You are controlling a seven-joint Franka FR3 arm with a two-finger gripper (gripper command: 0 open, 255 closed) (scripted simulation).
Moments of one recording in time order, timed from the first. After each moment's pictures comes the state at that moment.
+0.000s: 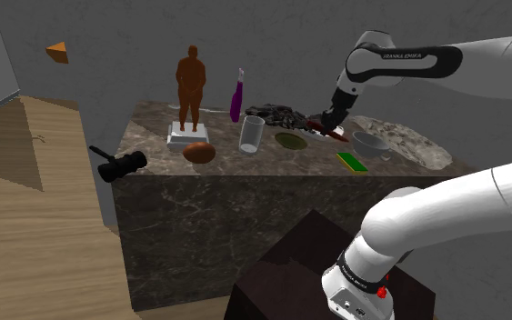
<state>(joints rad) -0.16 -0.60 -0.40 -2.39 -0.20 1.90 -0.27</state>
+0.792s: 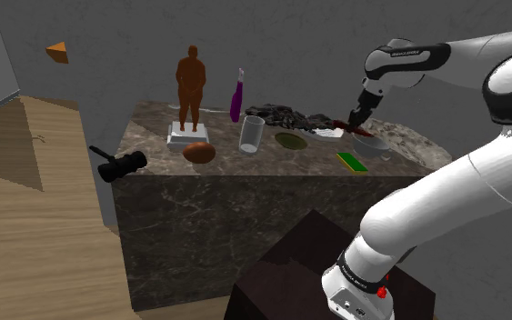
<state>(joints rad) -0.18 -0.39 -0.69 -2.17 -0.20 1.91 -0.60</state>
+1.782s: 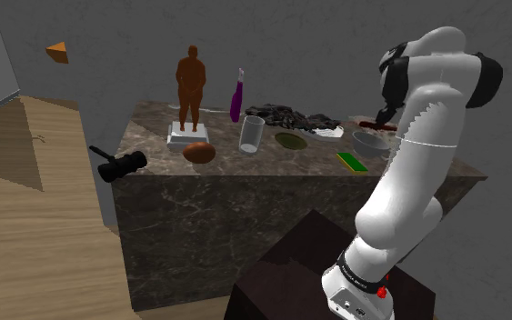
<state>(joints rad) -0.35 0.28 -1.01 -1.63 0.32 1.80 -1.23</state>
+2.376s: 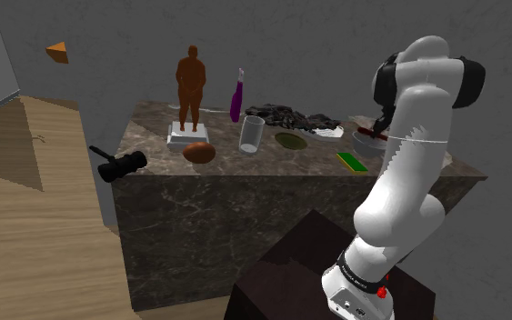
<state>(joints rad) -0.42 0.38 -0.98 -1.65 0.41 1.86 -1.30</state>
